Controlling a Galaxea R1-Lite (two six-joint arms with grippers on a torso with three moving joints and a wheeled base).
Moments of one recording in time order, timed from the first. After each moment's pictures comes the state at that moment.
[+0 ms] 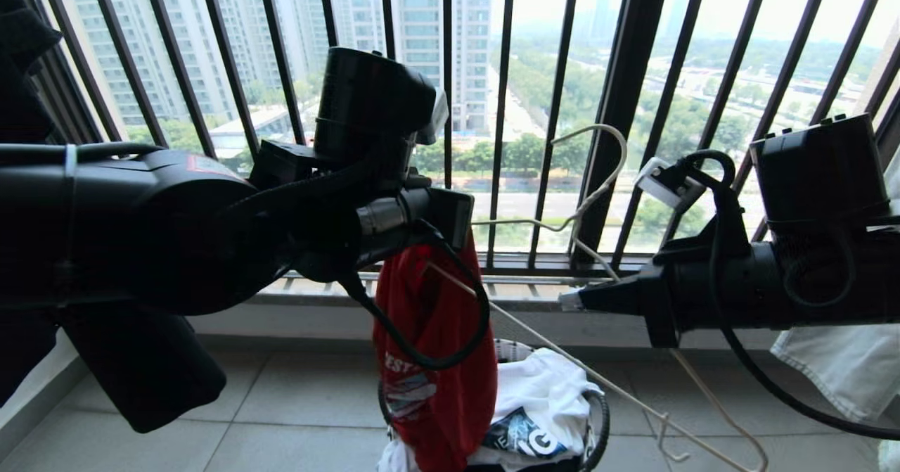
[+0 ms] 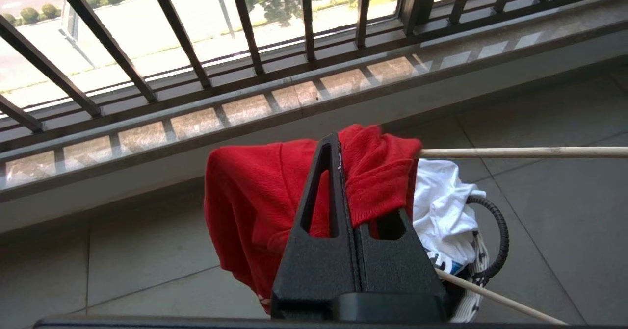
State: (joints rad) left arm -0.79 1.75 -1.41 -0.04 0.40 -0.10; right arm 0.46 1.51 -1.04 0.02 0.47 0.08
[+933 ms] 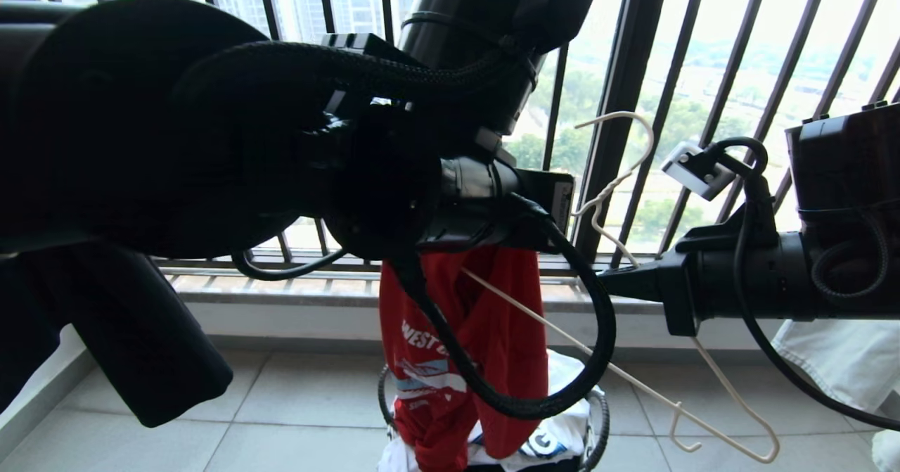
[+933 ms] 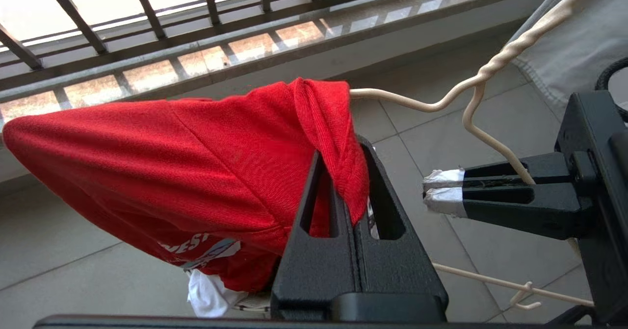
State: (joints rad) left arm -1.01 1.81 -1.79 0.38 0.40 -0.30; right arm 0.43 1.47 -1.03 0.02 0.43 0.04
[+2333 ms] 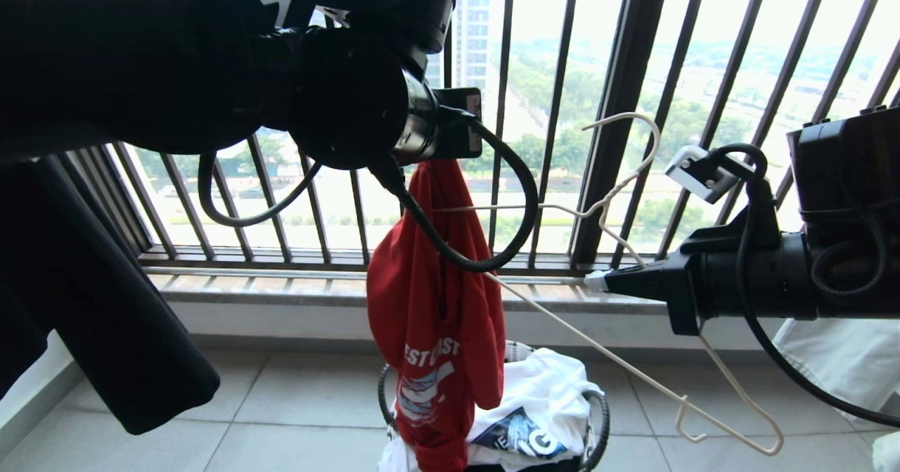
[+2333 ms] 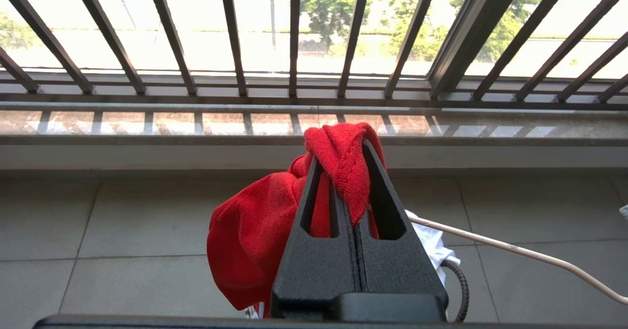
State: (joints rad) left arm -0.86 1.84 -1.93 0.38 0.66 -0.32; right arm 0.40 1.47 -1.02 0.02 0.42 0.00
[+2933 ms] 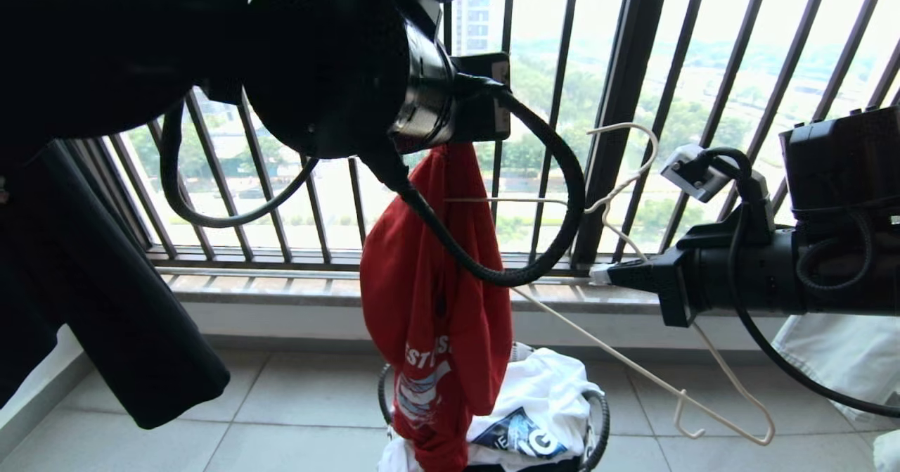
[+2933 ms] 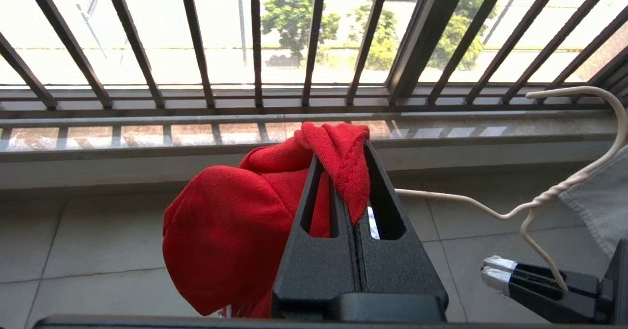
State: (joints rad) left arm -0.97 1.79 -1.94 0.39 0.70 -0.33; right arm 0.39 1.49 -1.03 0.02 0.30 -0.04
